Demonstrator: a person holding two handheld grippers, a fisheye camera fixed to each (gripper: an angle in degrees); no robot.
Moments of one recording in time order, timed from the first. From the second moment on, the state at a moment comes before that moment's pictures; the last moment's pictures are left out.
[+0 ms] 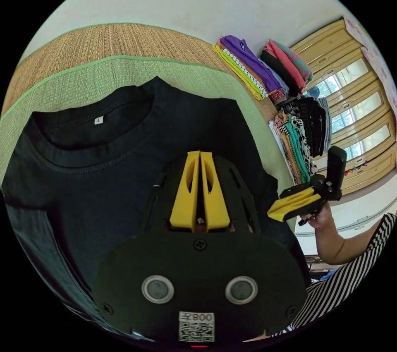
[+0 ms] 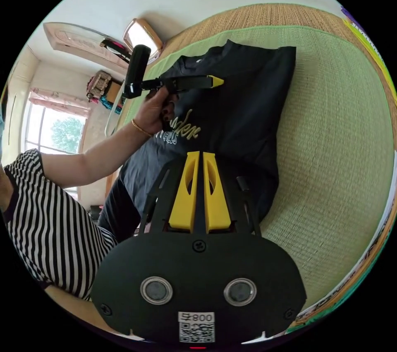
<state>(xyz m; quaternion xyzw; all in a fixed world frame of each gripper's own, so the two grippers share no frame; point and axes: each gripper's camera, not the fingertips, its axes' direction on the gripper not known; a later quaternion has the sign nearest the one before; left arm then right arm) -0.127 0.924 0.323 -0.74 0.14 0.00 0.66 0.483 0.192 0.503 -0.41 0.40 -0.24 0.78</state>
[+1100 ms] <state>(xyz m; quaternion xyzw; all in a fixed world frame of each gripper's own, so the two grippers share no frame) -0.208 0.711 0.105 -0.72 0.11 -0.05 0.69 0.434 0.177 0.409 -0.30 0.44 -0.22 0.82</state>
